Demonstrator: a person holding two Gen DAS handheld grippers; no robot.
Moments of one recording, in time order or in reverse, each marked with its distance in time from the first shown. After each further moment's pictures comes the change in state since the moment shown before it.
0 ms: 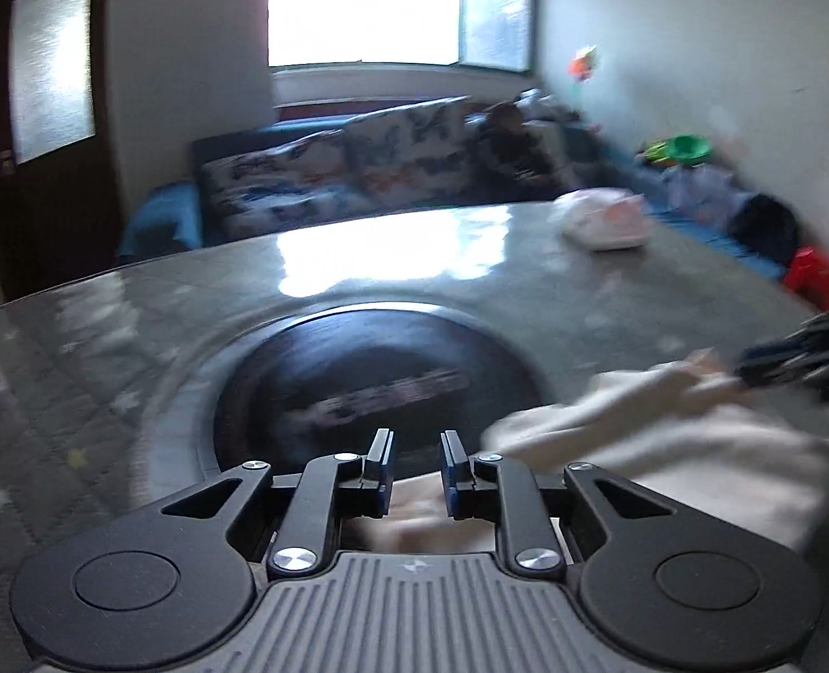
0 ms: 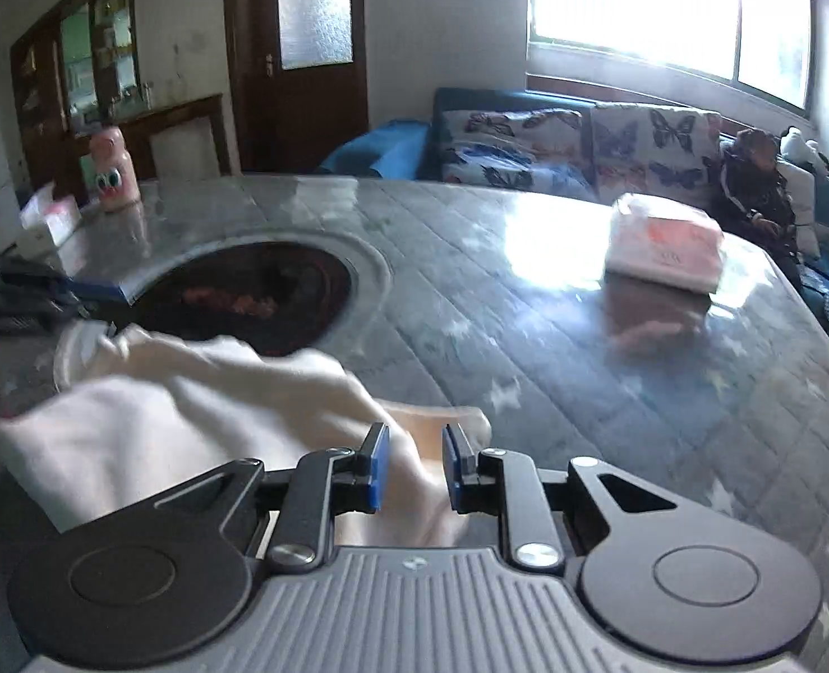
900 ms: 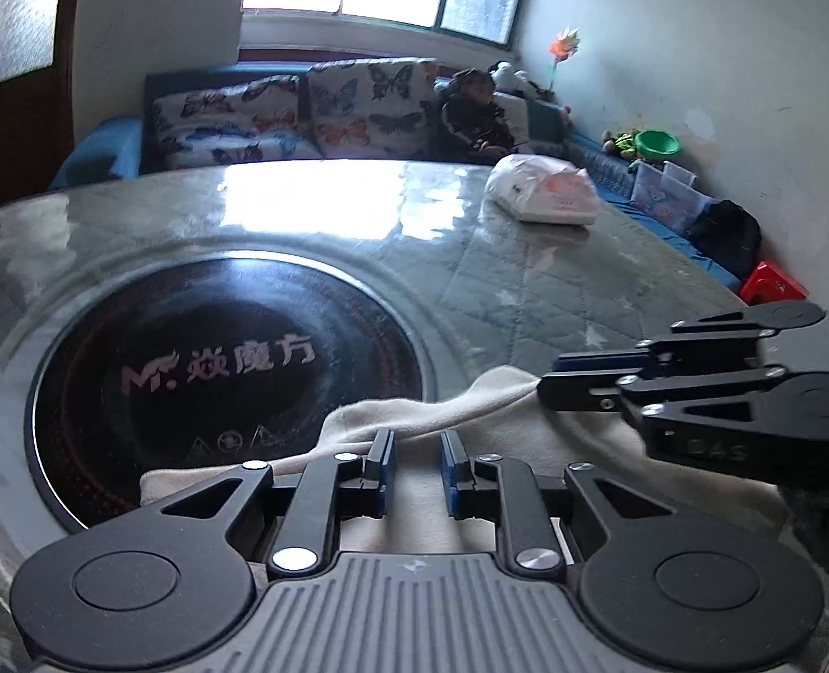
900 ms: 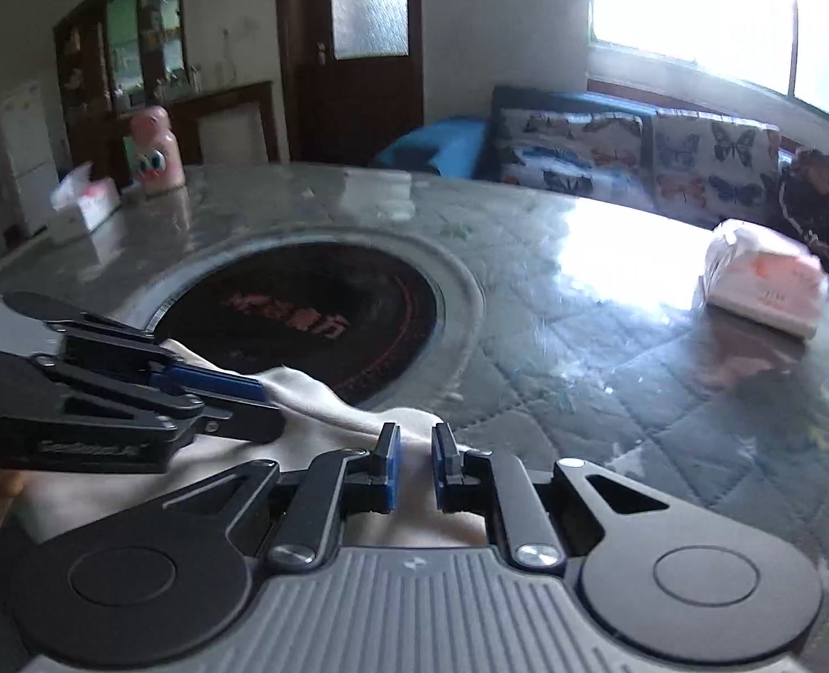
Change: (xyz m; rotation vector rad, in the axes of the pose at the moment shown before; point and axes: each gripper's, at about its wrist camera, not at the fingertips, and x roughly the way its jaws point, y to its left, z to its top) left arm 0.050 -0.034 0.003 -0.130 0.107 -0.100; right arm 0.051 0.042 0.030 -0.065 0.012 0.080
